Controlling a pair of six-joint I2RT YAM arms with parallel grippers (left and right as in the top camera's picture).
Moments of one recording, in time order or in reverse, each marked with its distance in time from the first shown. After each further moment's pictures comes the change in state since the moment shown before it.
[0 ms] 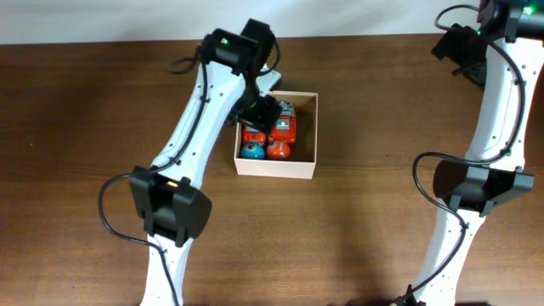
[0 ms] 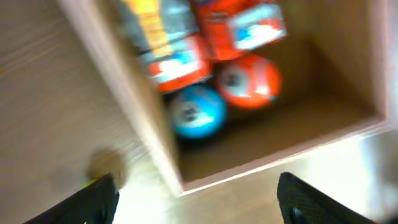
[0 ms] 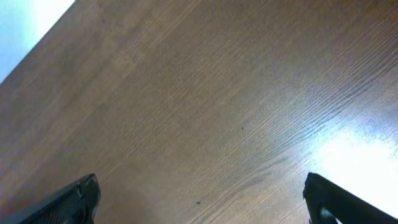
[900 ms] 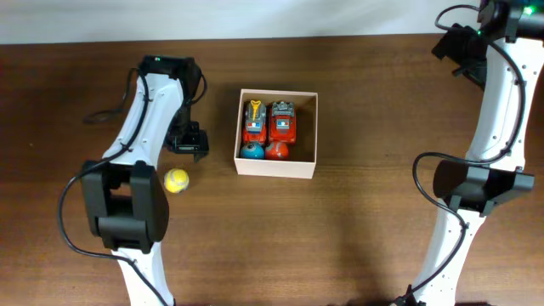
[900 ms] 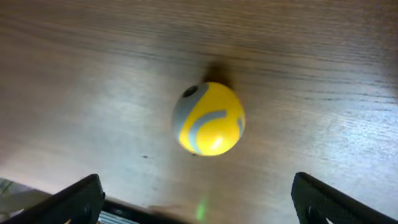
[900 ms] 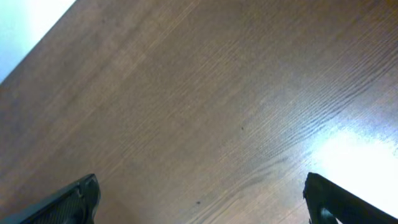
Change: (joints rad) left arm 0.283 -0.150 -0.551 0.072 -0.245 -0.299; right arm 0.000 0.000 0.000 0.000 0.000 0.000
